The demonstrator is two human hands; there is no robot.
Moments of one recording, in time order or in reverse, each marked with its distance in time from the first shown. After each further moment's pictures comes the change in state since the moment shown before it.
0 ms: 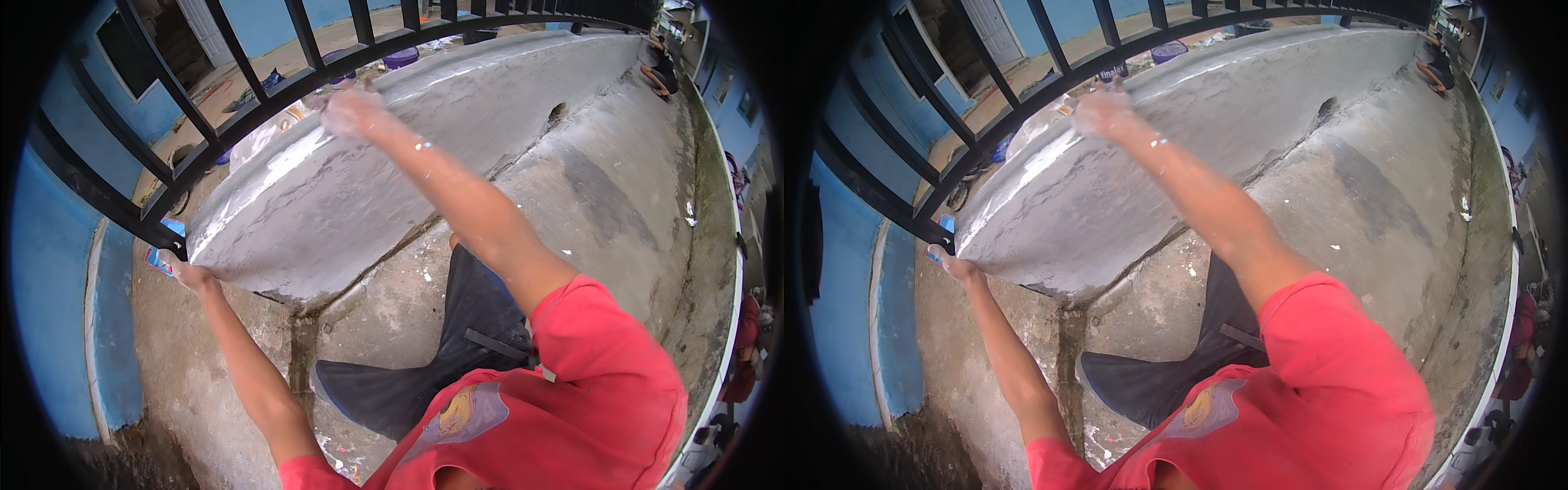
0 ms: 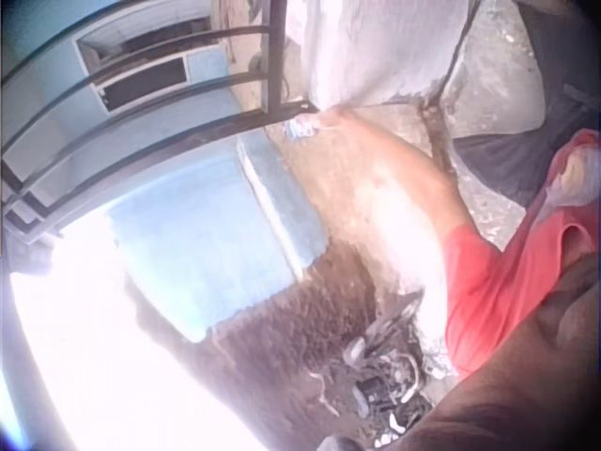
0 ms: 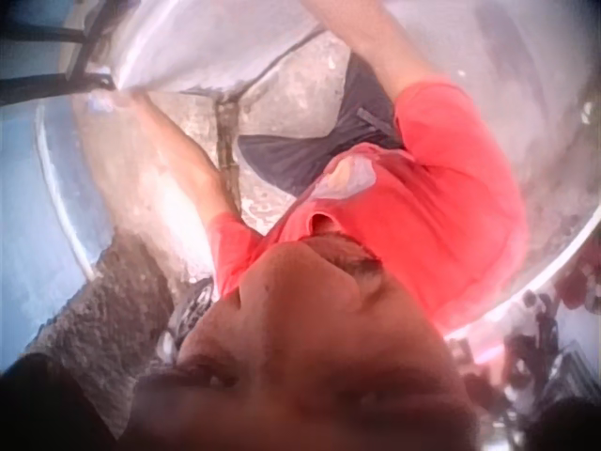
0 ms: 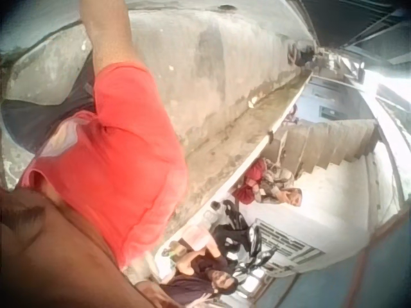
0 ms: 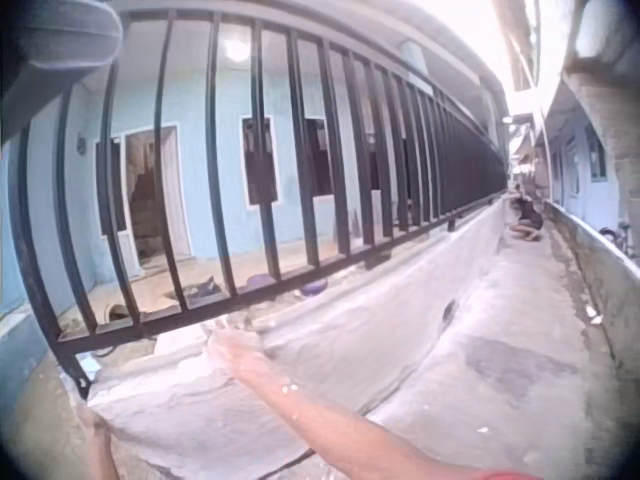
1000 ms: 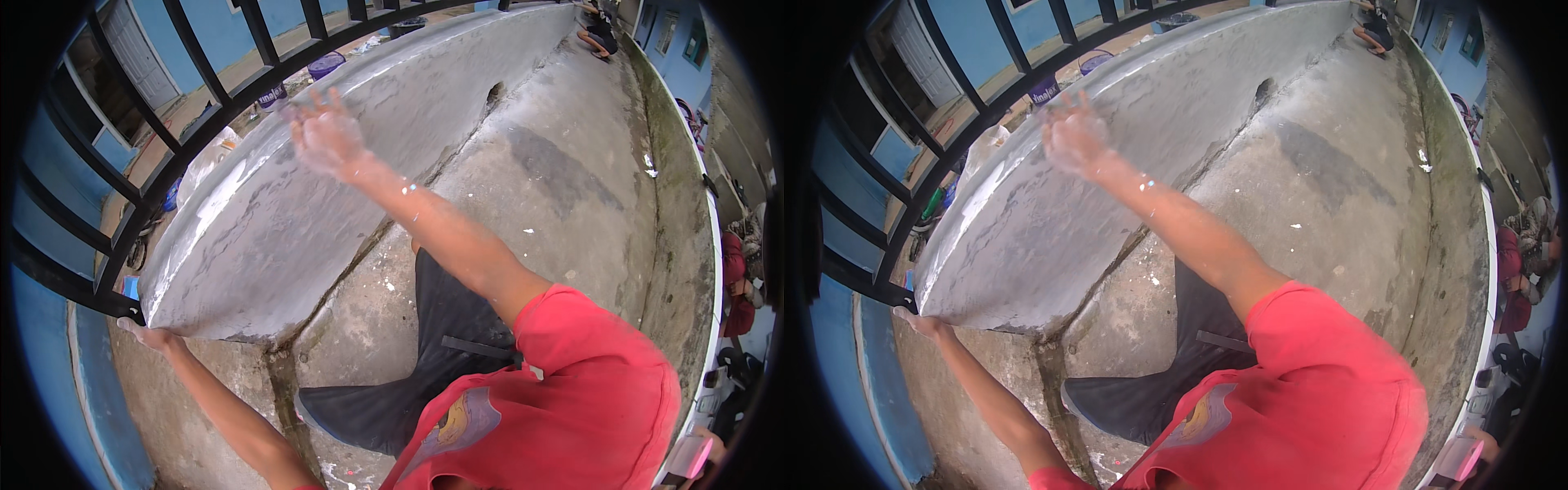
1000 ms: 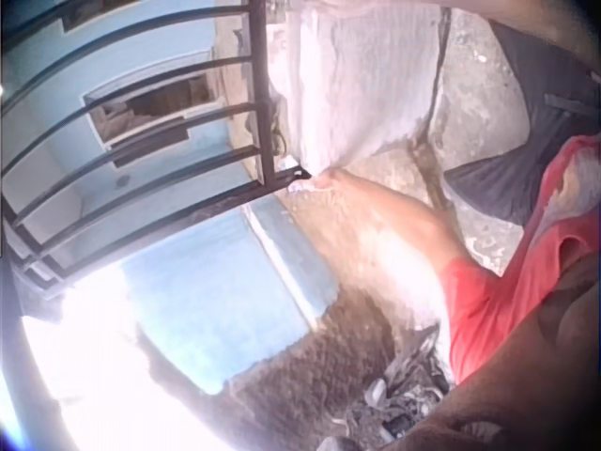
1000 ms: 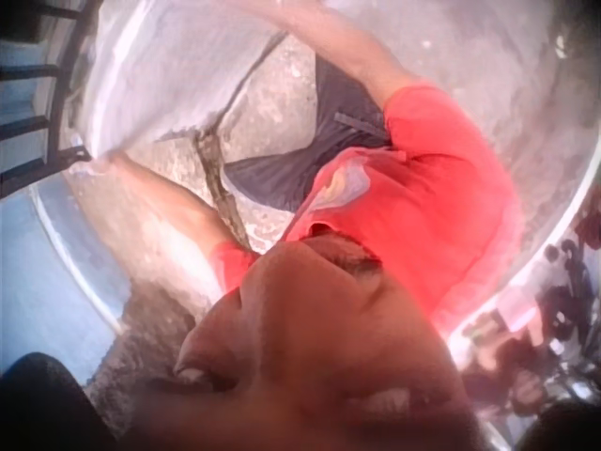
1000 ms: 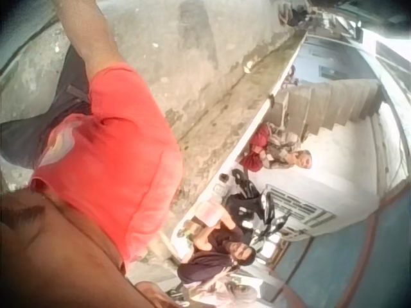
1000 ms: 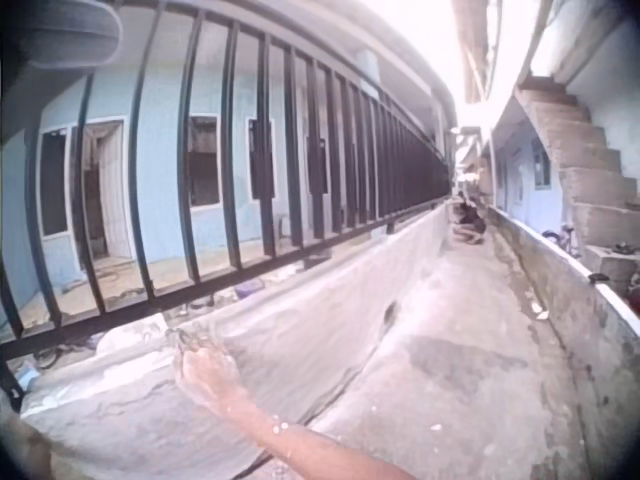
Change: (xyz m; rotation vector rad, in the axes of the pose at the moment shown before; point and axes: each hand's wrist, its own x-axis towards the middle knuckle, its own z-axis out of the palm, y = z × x) left_hand -0.021 0.025 0.013 0.003 -0.131 -0.040; right_hand -0.068 0.058 0.005 0.054 0.393 -0.036
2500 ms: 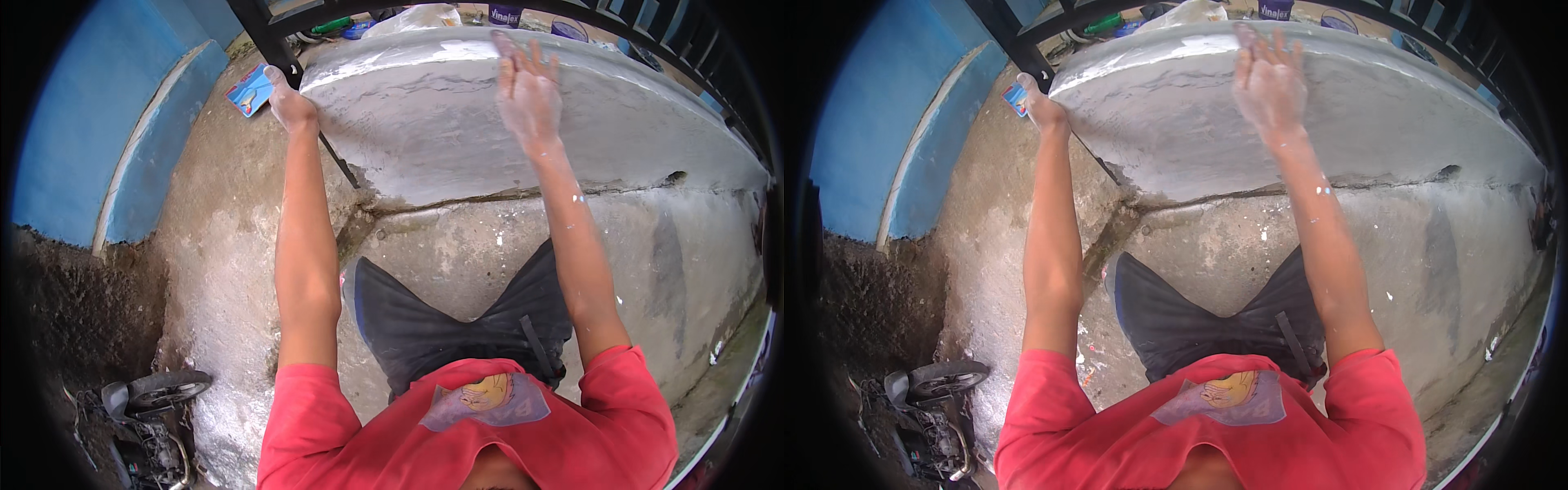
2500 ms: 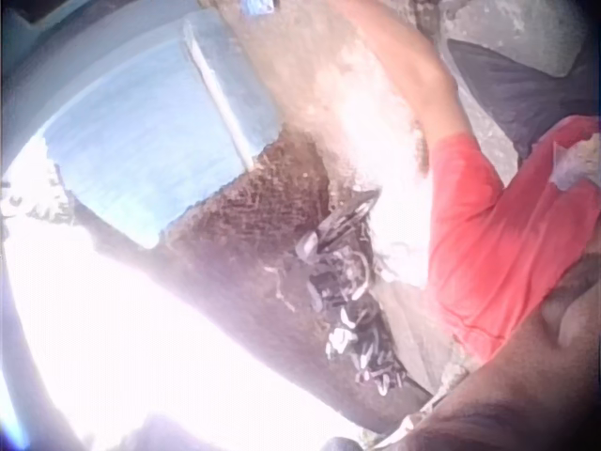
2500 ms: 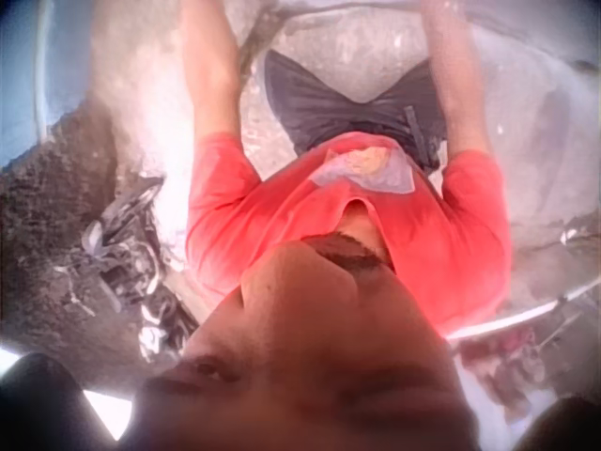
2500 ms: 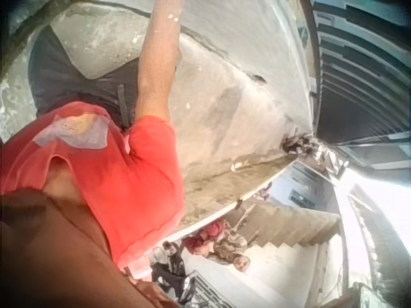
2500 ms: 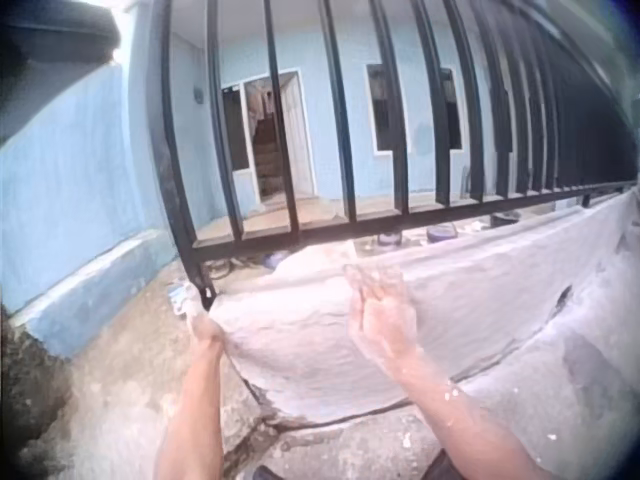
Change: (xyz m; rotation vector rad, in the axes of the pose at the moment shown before) left_hand 0.007 -0.014 -0.014 0.437 0.299 0.132; right_hand -0.038 -0.109 0.039 0.145 0.088 -0.178
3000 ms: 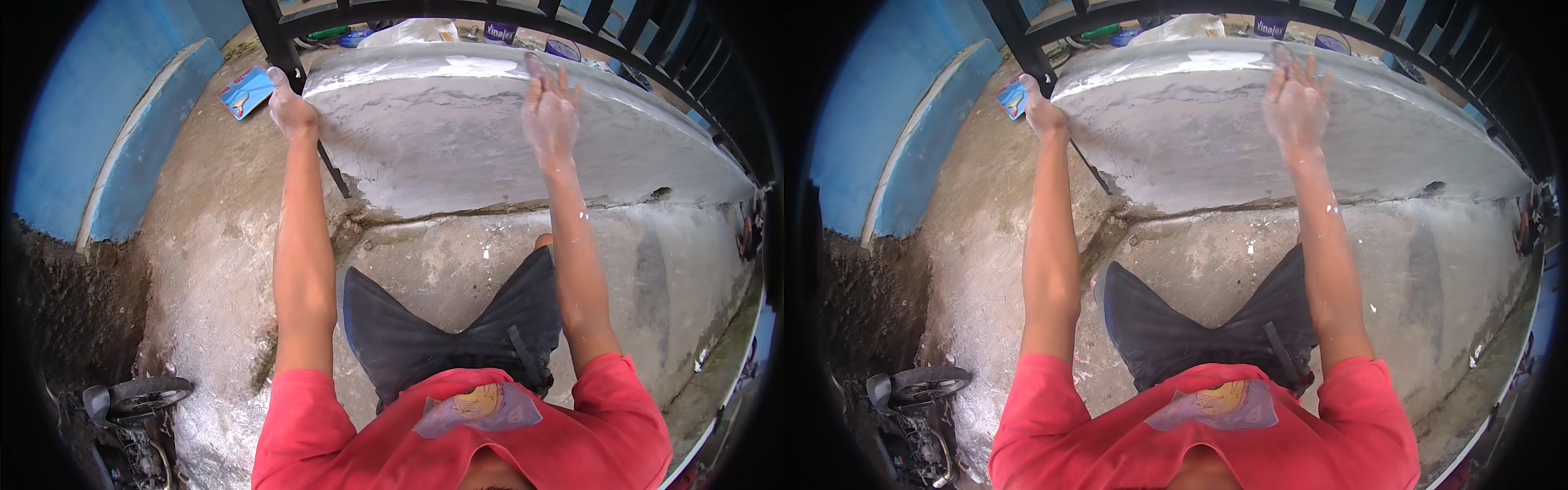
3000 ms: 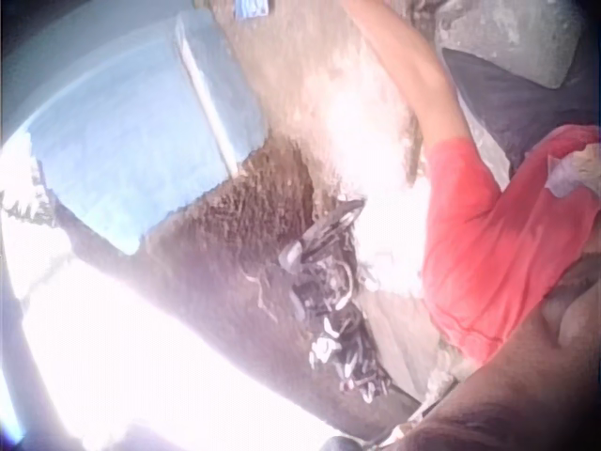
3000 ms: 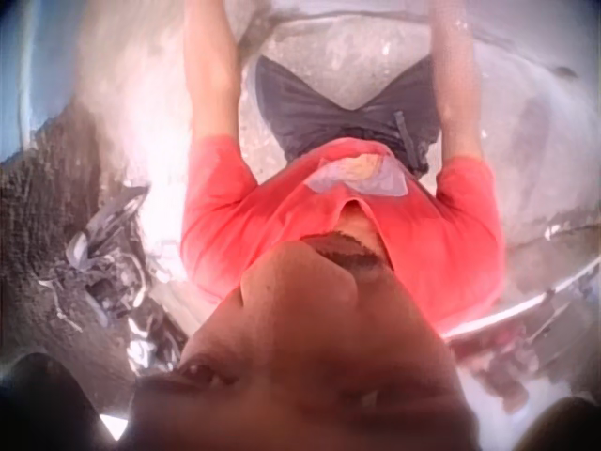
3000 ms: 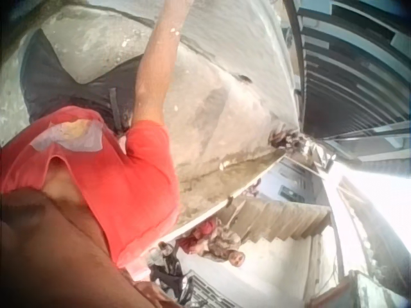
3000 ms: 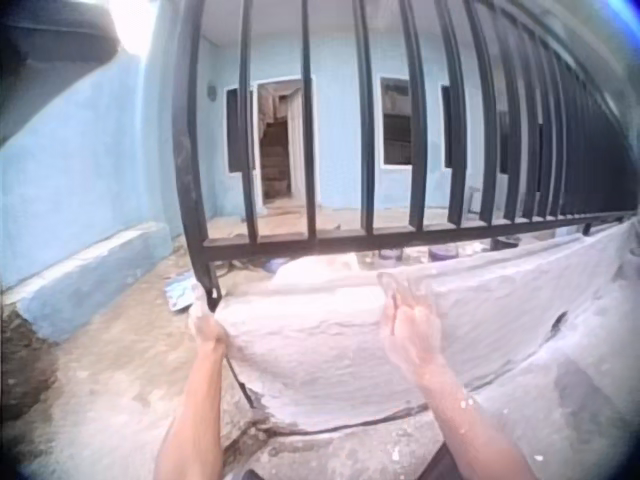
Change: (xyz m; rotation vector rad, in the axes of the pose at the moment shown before) left_hand -0.002 0.009 -0.001 0.129 0.042 -0.079; right_hand 0.006 0.015 0.000 -0.154 -0.067 0.026
